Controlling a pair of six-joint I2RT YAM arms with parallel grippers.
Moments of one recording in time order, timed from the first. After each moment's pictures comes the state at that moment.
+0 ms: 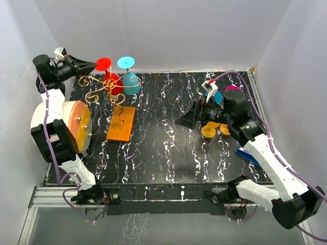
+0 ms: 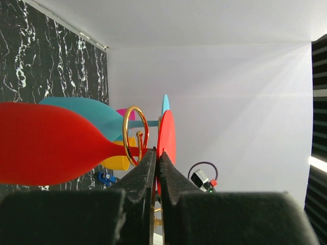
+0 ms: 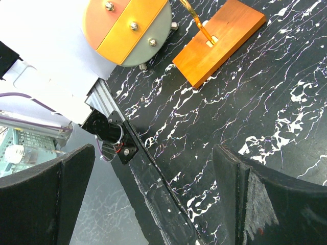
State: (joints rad) left arm 0.35 1.79 1.58 0.09 1.17 -1.34; right arm 0.41 1.02 1.05 -0.34 -0.68 0.47
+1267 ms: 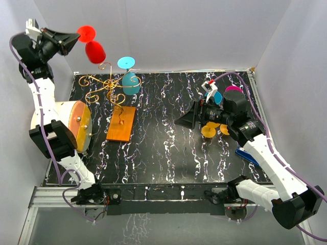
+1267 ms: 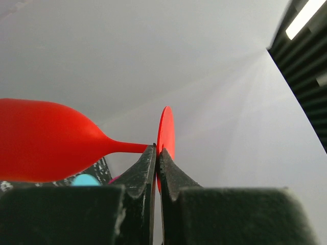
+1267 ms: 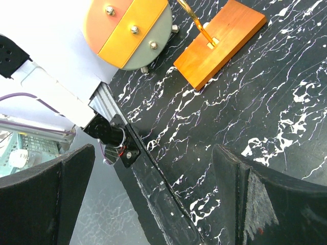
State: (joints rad) left arm 0.32 1.87 2.04 0.13 0.92 -1.38; right arm 0.41 1.02 1.03 -0.31 -0.68 0.50
